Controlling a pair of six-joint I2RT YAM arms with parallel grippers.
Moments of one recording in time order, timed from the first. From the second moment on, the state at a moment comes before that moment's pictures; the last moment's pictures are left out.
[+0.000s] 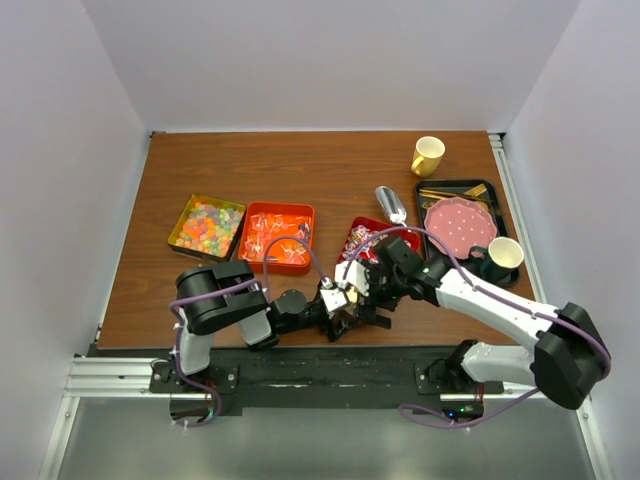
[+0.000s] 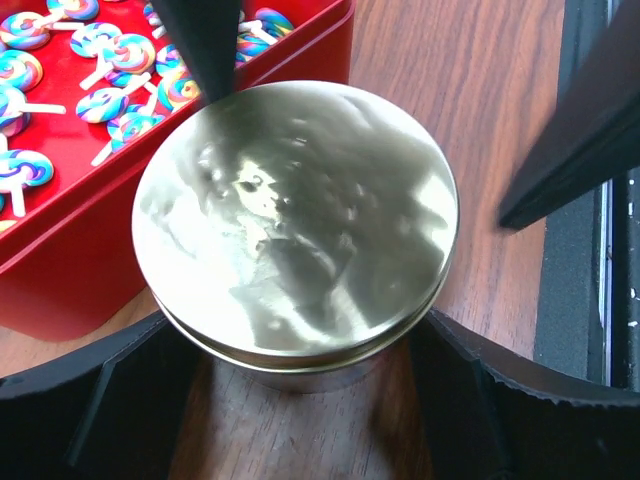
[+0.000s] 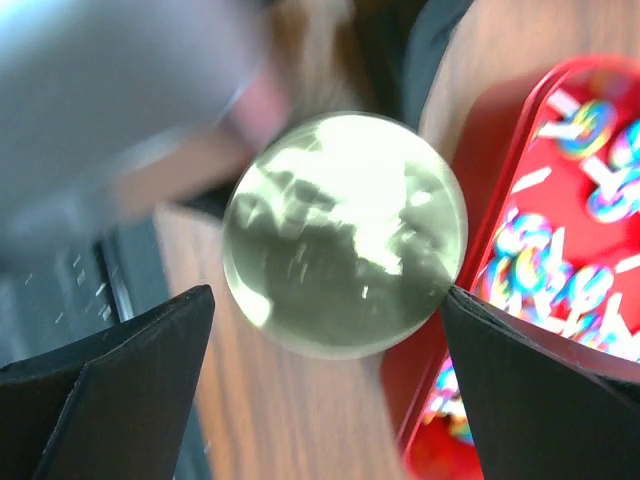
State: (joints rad) left arm -1.08 1.95 0.36 1.34 0.11 0.04; right arm 0.76 1.21 0.73 -0.56 -0.36 -0.62
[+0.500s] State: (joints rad) left arm -1.08 1.95 0.36 1.34 0.11 0.04; right arm 0.65 1.16 0.89 -0.82 -0.40 -0.79
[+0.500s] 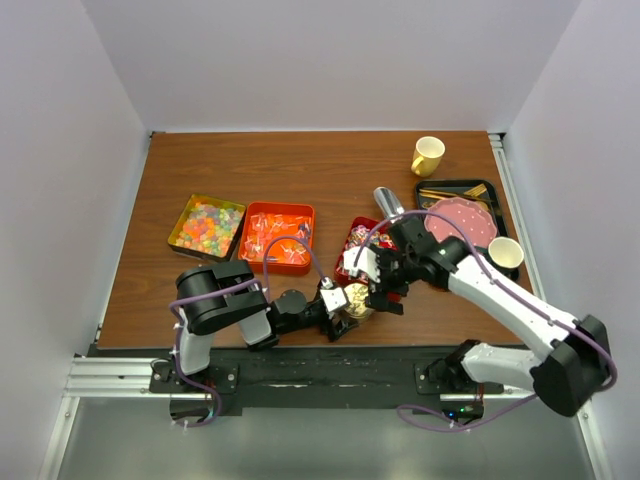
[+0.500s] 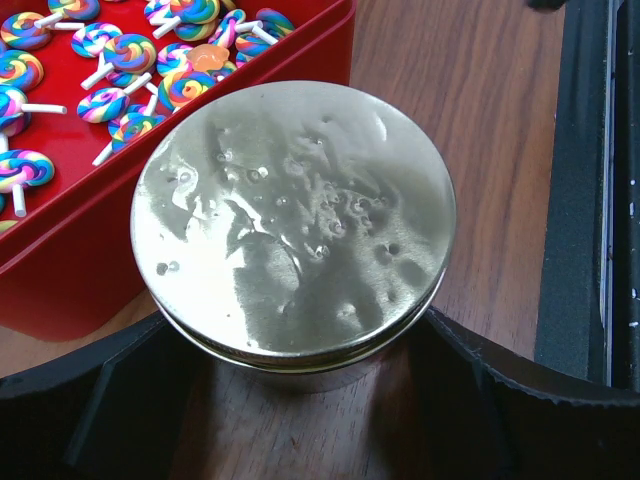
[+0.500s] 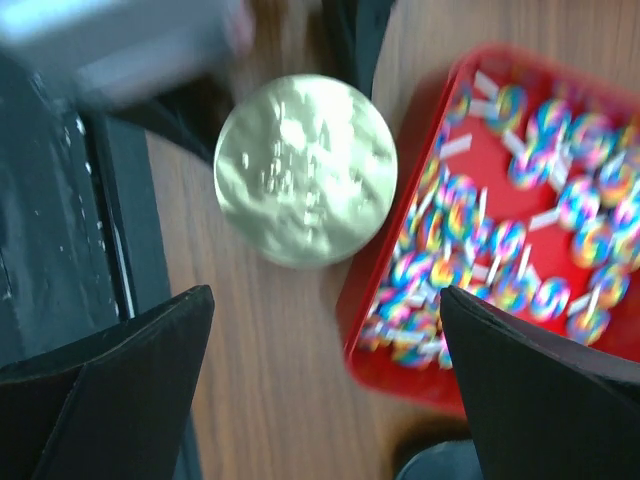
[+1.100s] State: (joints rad) left arm -1.08 1.95 0.36 1.34 0.10 0.04; right arm 0.65 1.56 1.12 -1.02 -0.64 -1.18
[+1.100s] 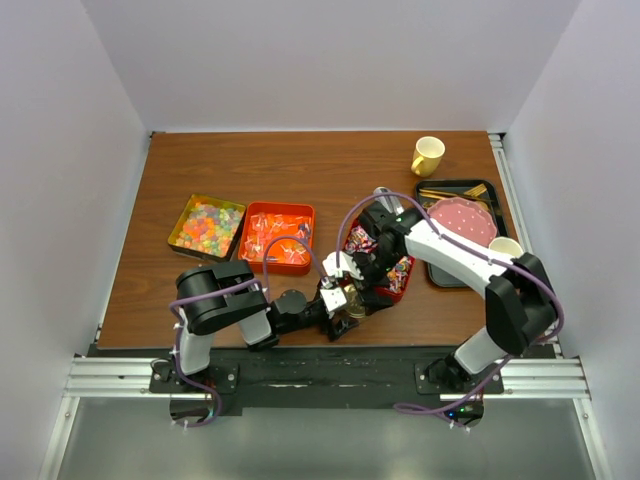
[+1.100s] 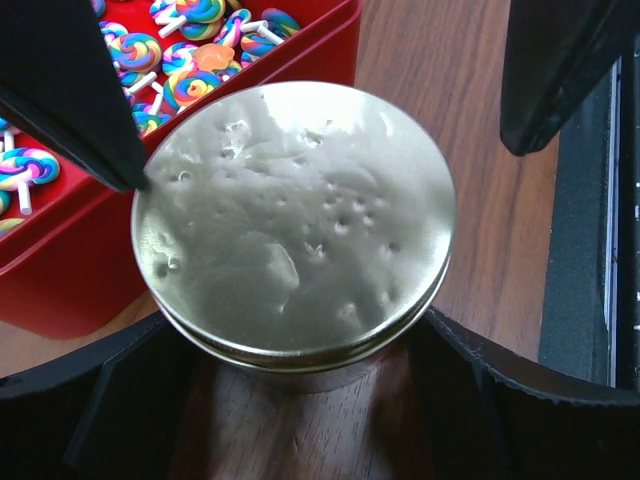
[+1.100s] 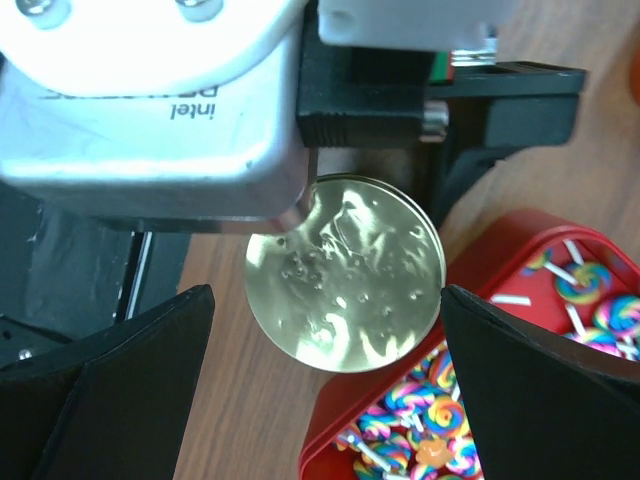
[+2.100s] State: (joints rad) left arm -1.08 1.95 0.36 1.34 0.09 0.03; right arm 0.63 1.55 1.04 -0.91 -0.62 -1.12
